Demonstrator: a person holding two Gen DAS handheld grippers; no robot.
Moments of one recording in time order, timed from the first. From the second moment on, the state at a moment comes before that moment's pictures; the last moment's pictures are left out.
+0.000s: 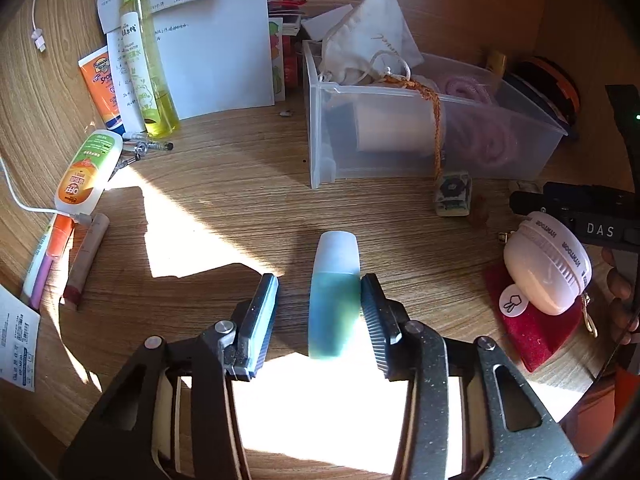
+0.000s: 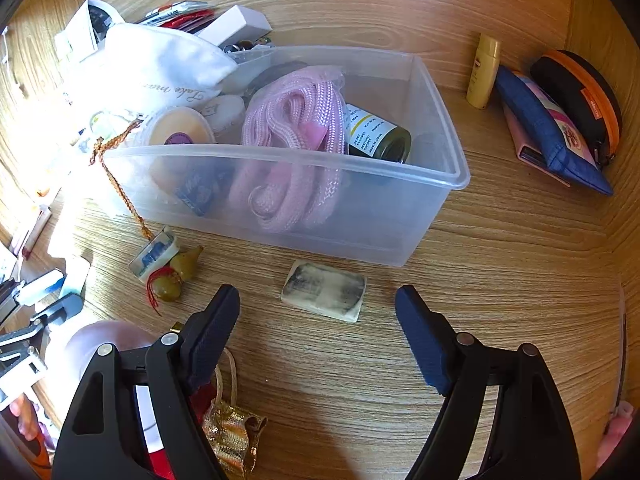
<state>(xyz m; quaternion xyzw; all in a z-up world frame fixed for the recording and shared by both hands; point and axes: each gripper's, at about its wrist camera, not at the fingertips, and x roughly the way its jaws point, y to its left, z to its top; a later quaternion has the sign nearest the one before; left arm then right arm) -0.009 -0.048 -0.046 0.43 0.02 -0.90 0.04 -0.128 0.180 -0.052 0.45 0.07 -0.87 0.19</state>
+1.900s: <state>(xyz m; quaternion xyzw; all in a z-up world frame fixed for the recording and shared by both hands) -0.120 -0.056 0.030 0.35 0.08 -0.93 0.00 -0.167 0.188 0.013 0.37 0.01 -0.90 0.22</state>
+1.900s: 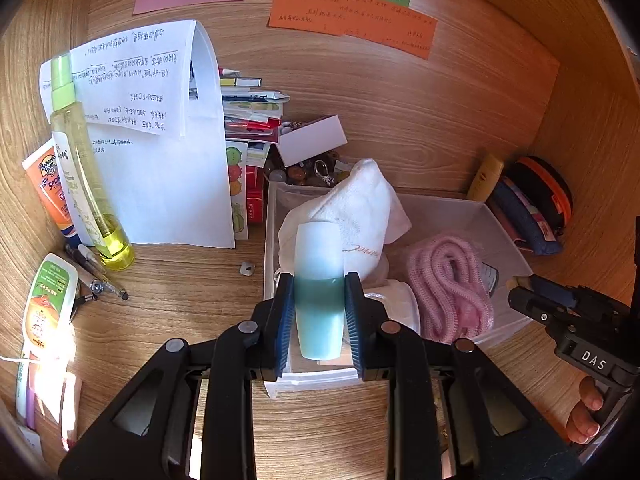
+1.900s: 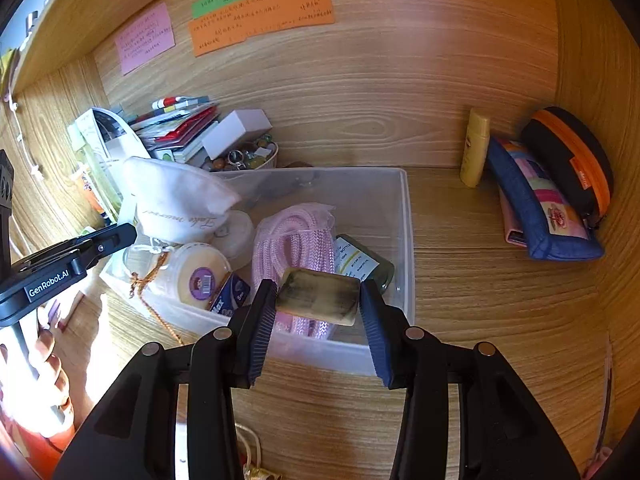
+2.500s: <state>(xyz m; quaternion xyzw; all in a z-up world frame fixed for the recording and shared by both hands) -0.120 -0.048 0.022 0.35 0.07 -0.93 -0.01 -0.183 0.174 -0.003 0.40 0.03 -0.89 0.21</state>
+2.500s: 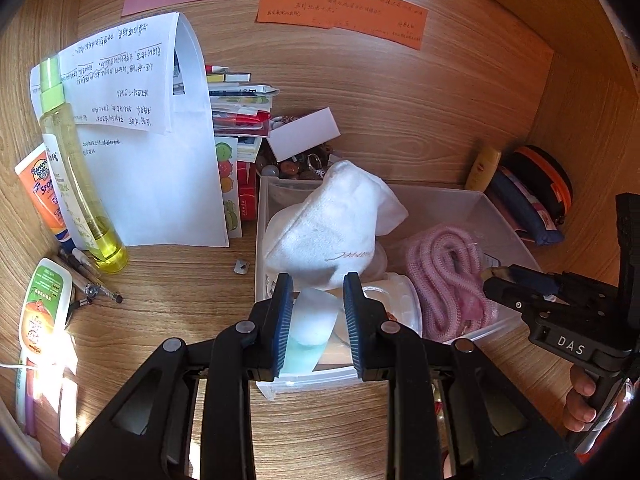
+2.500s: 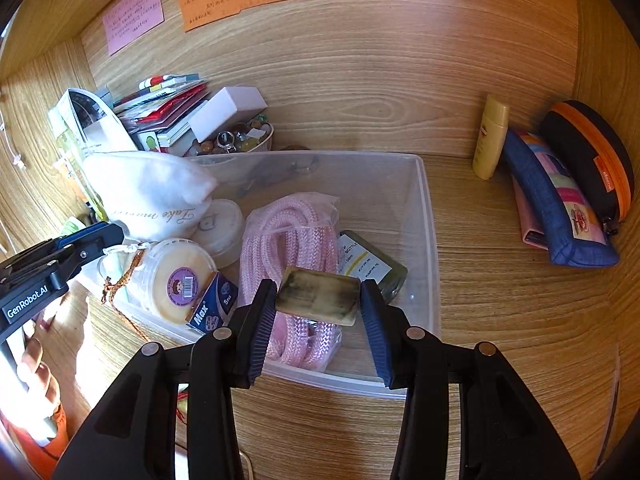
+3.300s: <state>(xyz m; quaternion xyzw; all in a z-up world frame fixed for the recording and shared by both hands) -0.055 -0.025 0.043 0.32 0.03 -0.95 -0.01 -0.127 0.192 0.018 0.36 0.04 -0.91 0.21</state>
